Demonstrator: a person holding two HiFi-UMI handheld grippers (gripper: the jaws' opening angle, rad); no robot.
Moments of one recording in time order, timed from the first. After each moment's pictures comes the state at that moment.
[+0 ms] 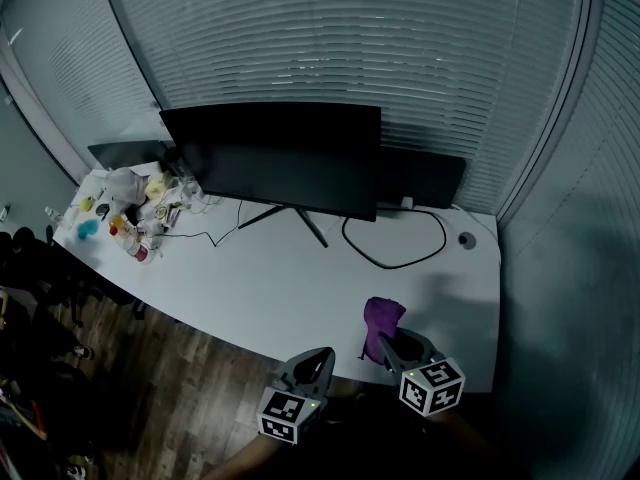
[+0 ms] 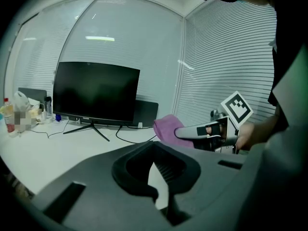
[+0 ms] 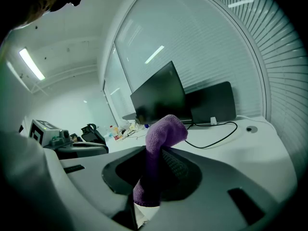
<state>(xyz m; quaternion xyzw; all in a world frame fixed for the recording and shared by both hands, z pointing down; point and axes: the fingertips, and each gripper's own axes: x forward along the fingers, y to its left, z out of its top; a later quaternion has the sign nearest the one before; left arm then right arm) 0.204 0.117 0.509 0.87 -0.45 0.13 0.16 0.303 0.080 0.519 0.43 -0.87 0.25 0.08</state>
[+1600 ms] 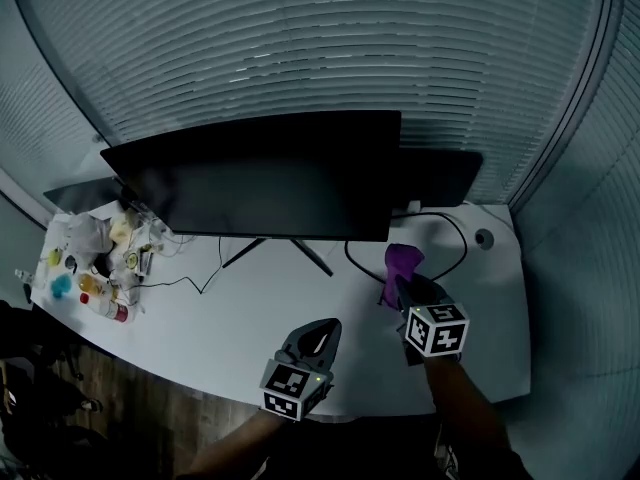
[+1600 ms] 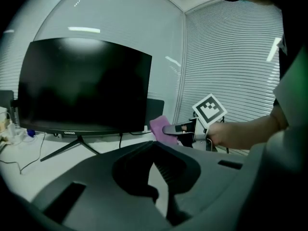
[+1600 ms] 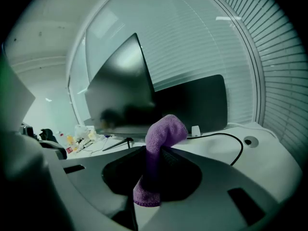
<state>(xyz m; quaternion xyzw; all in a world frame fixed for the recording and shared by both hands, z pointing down) 0.165 -0.068 0.541 0.91 -0.35 0.15 0.13 0.305 -0.141 0.579 0.58 -0.77 0.25 0.08</state>
